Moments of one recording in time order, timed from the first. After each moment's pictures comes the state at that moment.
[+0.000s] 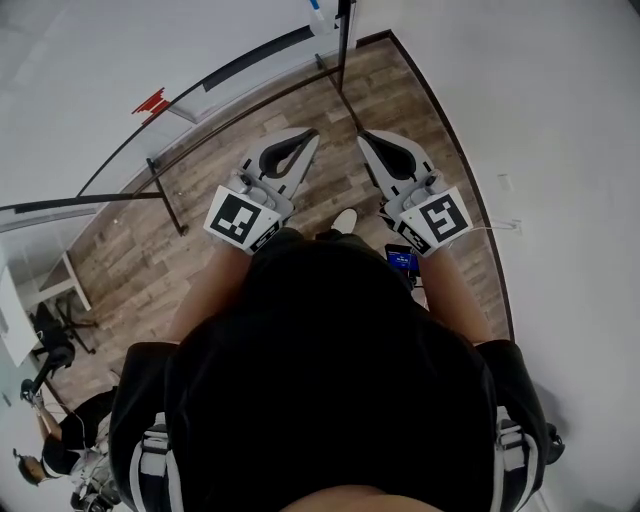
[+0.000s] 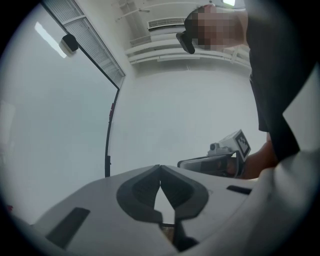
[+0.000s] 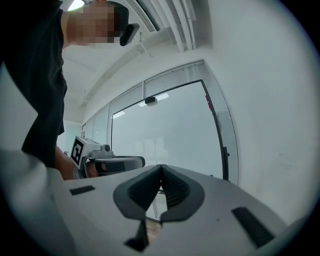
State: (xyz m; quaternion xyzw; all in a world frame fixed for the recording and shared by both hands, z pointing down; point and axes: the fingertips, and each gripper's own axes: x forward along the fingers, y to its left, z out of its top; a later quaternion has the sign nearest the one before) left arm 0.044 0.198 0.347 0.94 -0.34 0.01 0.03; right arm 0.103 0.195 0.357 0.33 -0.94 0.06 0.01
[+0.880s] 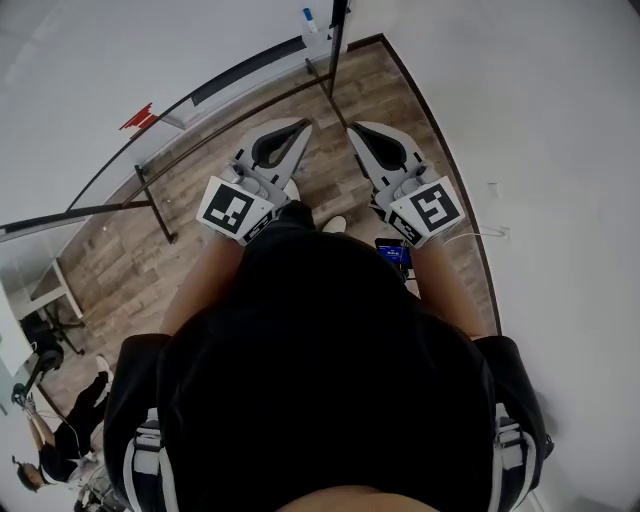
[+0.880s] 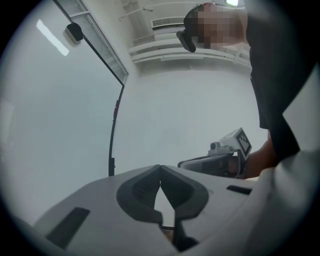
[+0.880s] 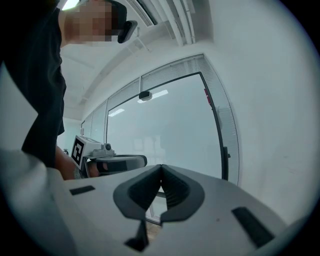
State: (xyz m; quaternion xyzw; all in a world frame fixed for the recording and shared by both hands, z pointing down) left arm 0.037 0.121 0.351 0.94 -0.35 0.00 0.03; right arm 0.091 0.121 0.362 0.33 -0.94 0.06 0.03
